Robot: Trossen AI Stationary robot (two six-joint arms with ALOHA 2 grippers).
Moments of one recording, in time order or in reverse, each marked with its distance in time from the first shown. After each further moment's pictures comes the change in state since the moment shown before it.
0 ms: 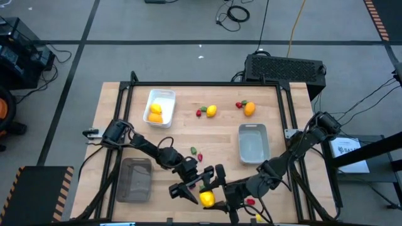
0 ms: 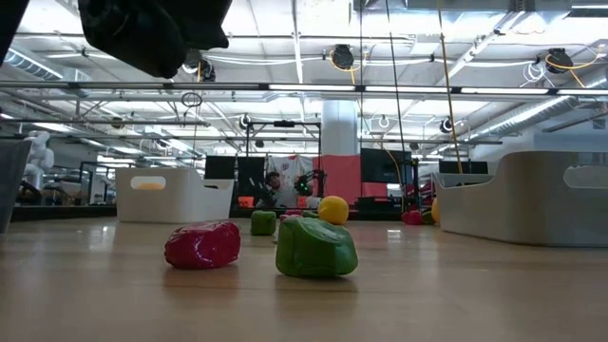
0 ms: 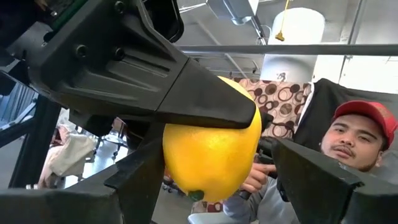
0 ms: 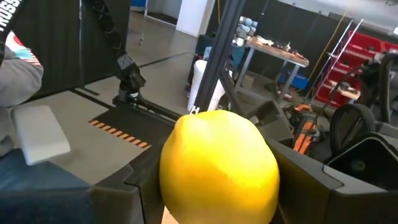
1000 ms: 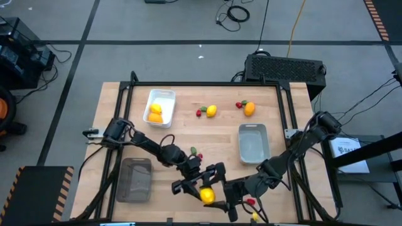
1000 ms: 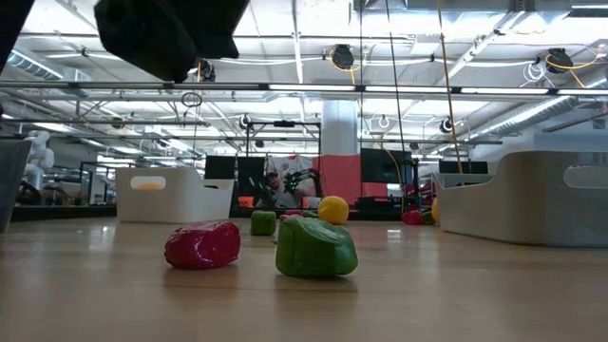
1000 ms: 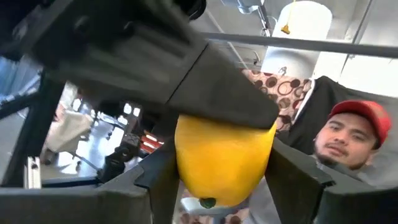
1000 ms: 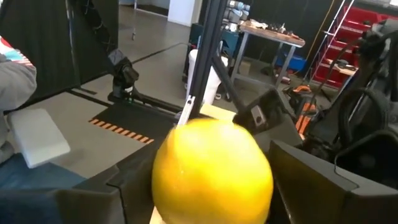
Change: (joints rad) left arm 0.046 -0.002 0.000 -0.060 0.060 -0.082; right arm -0.006 -0.019 -0.001 -0.049 0.023 0.103
